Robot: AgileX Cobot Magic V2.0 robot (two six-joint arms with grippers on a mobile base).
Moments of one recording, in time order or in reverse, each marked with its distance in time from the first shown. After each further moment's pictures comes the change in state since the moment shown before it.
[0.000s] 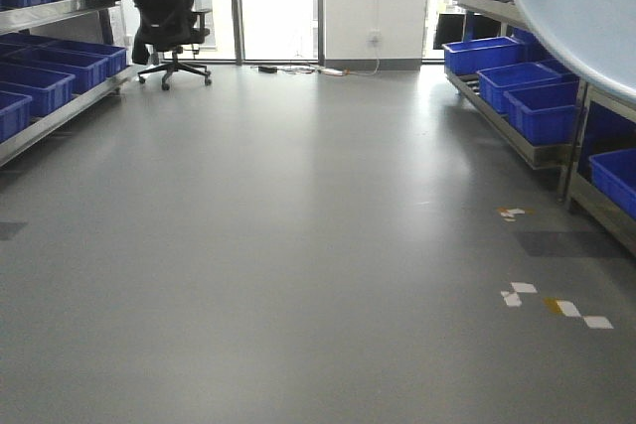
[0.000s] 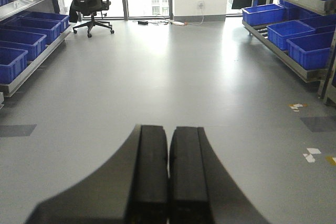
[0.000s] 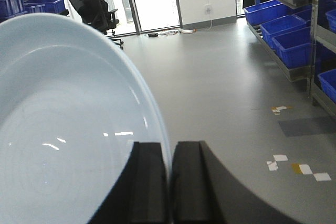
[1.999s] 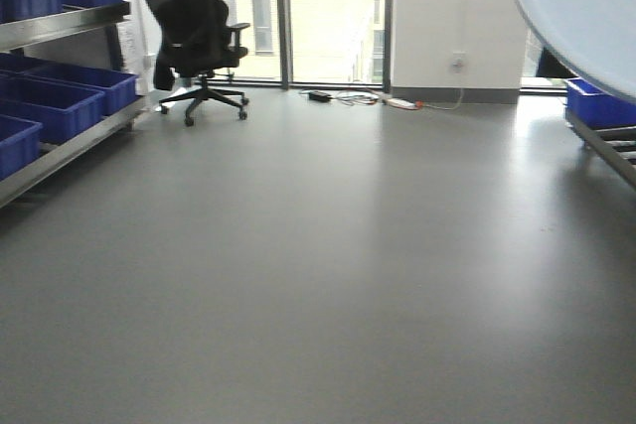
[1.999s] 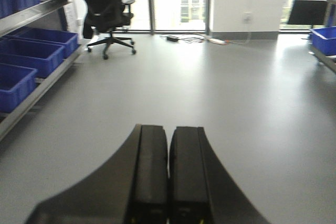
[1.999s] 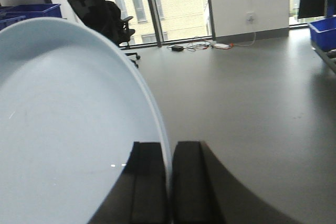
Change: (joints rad) left arm 0.000 0.000 0.000 0.000 0.000 0.000; right arm 0.000 0.000 0.000 0.000 0.000 0.000
